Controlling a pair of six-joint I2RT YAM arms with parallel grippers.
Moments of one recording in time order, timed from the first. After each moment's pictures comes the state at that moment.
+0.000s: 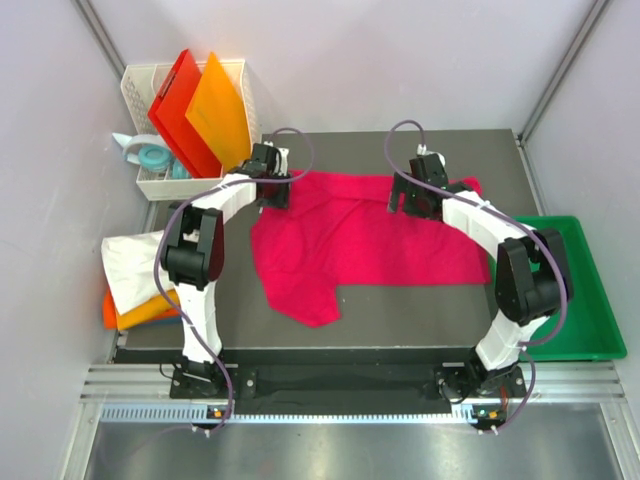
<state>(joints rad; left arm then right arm) -0.25 2.07 1.57 -0.43 0.06 -0.08 0.35 1.72 1.25 -0.38 0.15 0.45</state>
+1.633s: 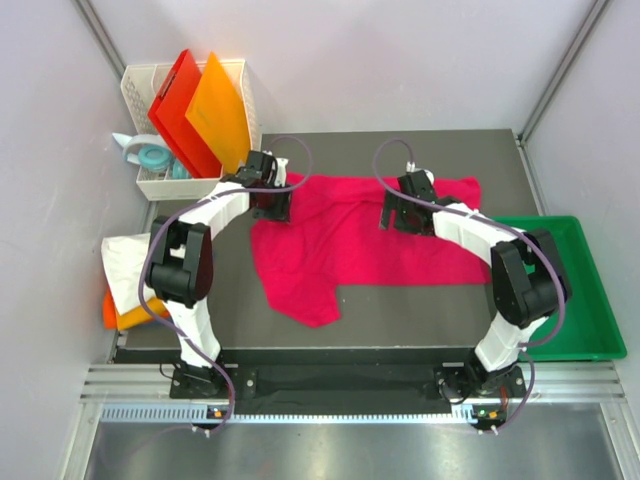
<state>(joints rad) -0.26 1.90 1.41 -0.52 0.13 -0.08 0.41 1.71 1.13 -0.34 0.16 0.49</state>
